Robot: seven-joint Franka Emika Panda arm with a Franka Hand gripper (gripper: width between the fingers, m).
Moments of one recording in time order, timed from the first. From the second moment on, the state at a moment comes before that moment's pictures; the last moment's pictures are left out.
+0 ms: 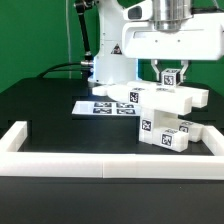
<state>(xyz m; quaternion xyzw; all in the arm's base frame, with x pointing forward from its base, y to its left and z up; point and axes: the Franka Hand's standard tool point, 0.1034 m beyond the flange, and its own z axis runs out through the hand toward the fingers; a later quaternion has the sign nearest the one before) 0.462 0.084 0.107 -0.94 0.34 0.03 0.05</state>
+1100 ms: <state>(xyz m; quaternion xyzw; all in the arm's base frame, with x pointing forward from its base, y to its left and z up) 0.460 0.087 0.105 -0.72 0.70 0.06 0.03</state>
